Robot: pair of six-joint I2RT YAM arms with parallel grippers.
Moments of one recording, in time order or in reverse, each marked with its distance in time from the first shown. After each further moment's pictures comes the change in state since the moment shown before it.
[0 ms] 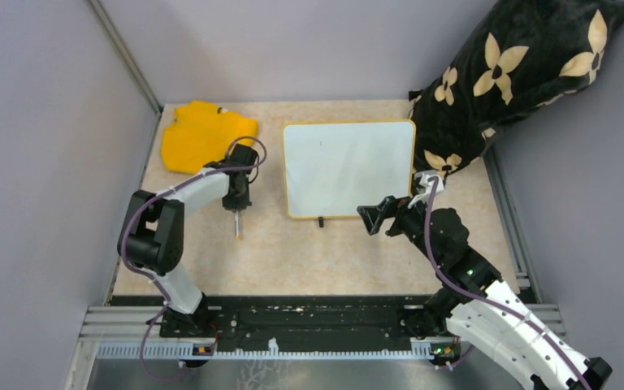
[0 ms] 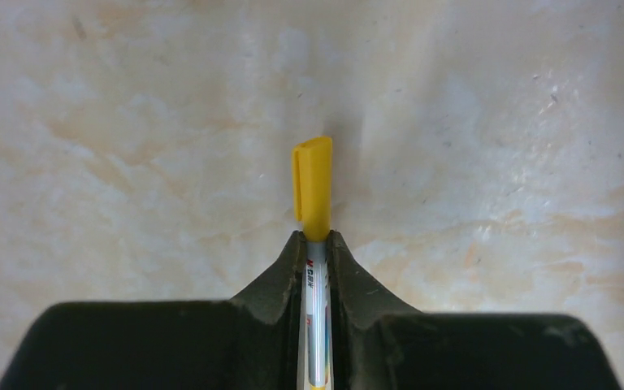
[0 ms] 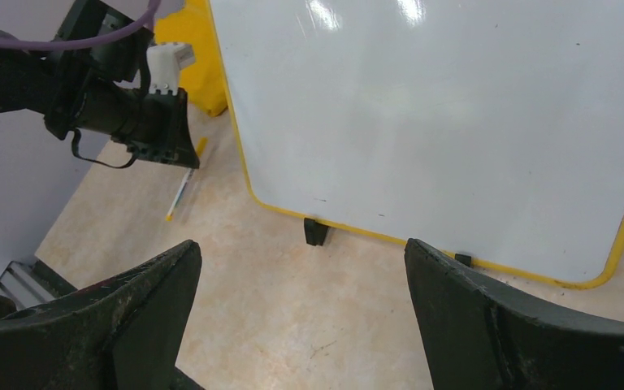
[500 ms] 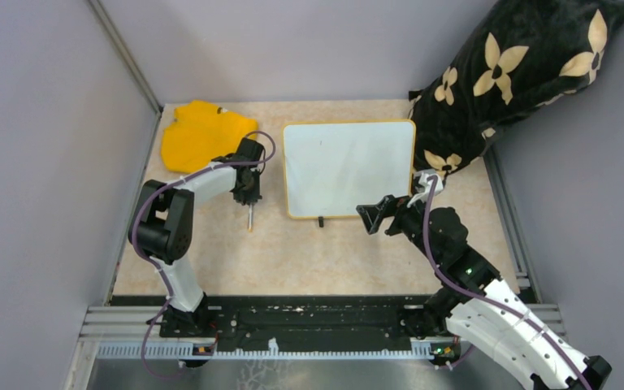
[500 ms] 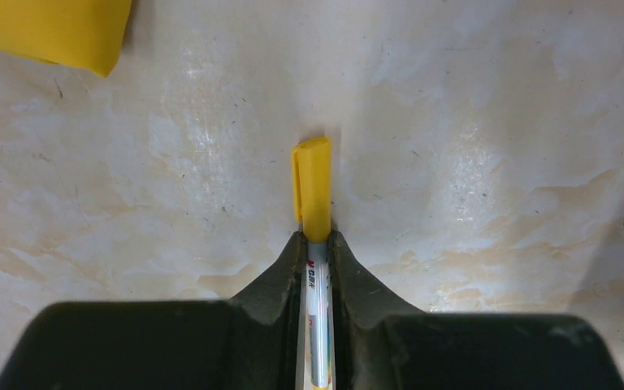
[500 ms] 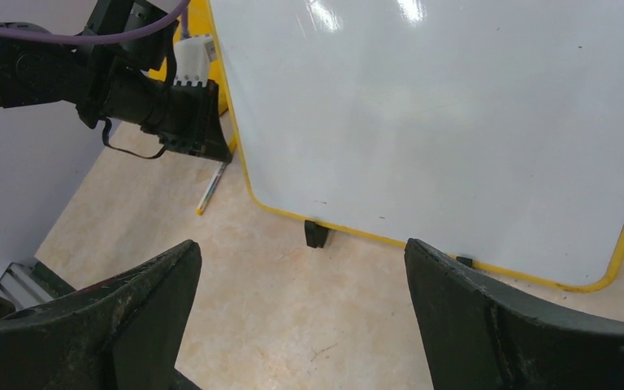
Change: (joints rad) left arm -0.002 0.080 0.068 0.062 0.125 0.054; right arm 0.000 0.013 0.000 0.013 -0.001 0.000
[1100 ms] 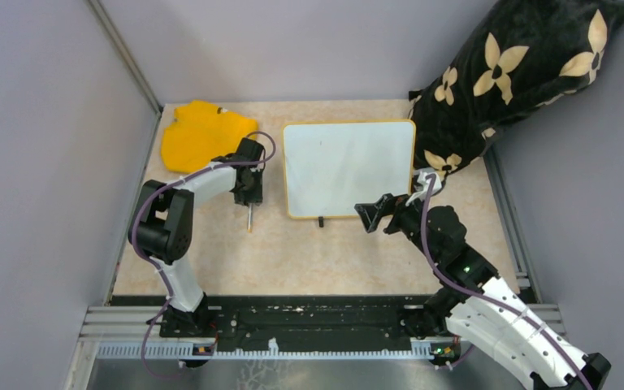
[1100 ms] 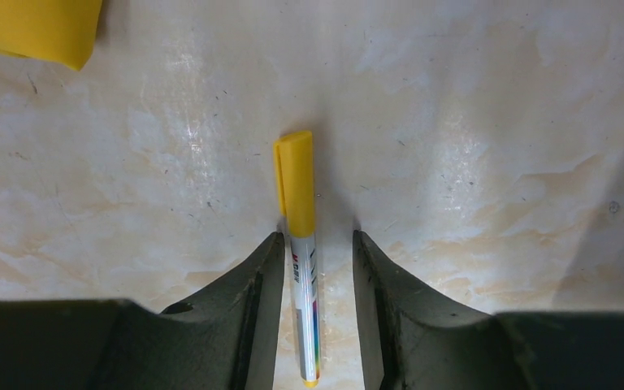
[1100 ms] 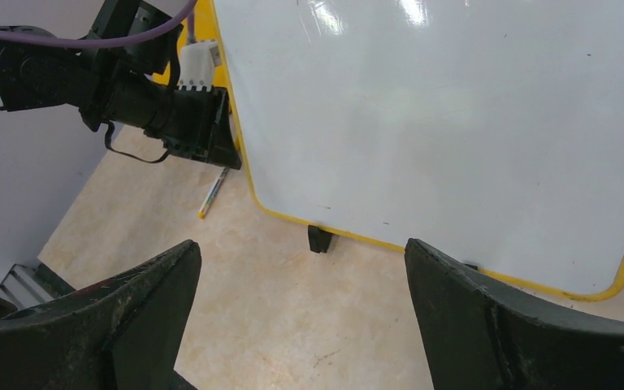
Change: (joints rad) left arm -0.001 -0.001 0.002 -0.010 0.034 0.000; right arm 0.000 0.018 0.000 0.031 -0.006 0.000
